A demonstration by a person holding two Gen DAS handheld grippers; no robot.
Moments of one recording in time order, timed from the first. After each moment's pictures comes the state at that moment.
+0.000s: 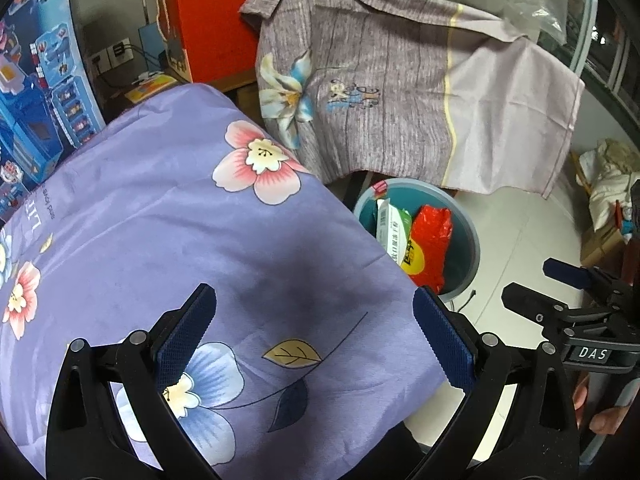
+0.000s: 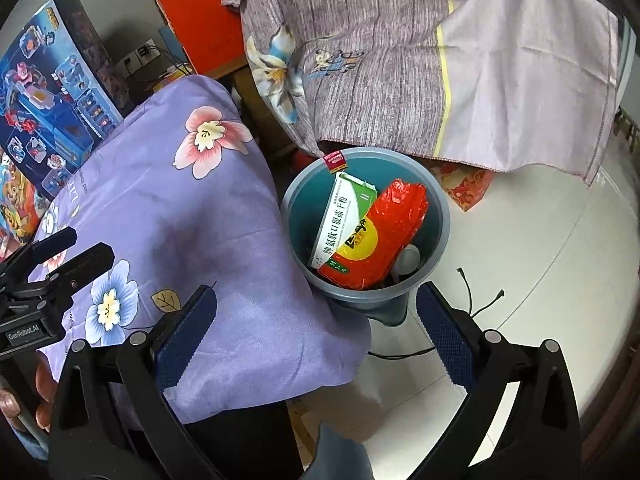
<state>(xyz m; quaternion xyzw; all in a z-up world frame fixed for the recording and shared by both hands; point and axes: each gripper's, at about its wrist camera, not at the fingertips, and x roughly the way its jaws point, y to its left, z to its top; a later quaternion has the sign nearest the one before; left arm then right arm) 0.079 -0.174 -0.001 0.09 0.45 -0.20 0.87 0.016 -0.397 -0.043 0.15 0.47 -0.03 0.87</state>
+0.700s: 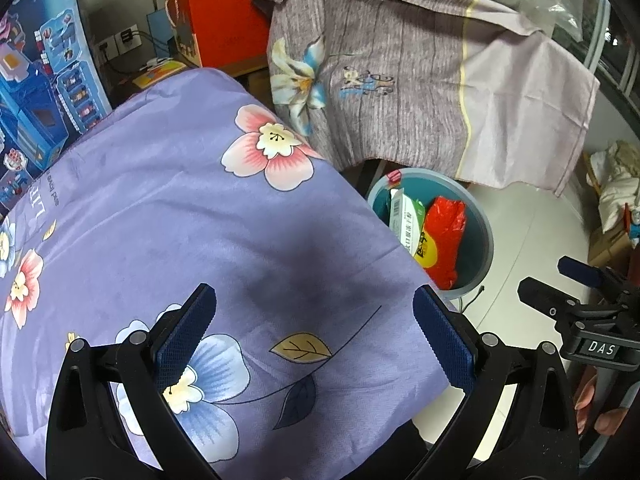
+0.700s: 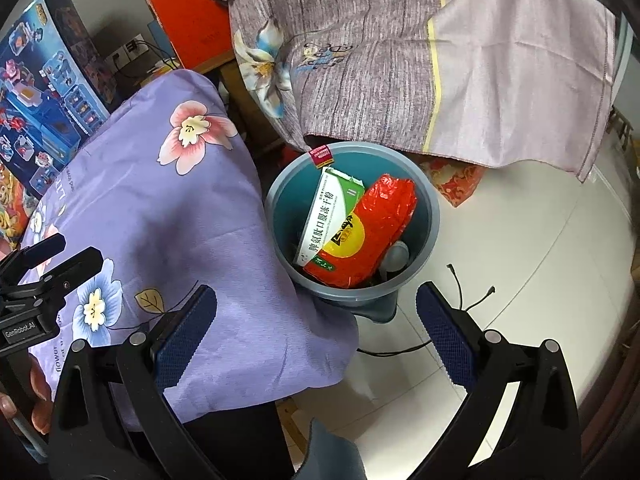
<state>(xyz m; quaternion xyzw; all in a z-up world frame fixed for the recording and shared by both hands) 0.086 -0.174 -0.013 0.09 0.47 -0.17 0.86 0.020 -0.402 -0.051 0.14 0.48 -0.05 0.86</state>
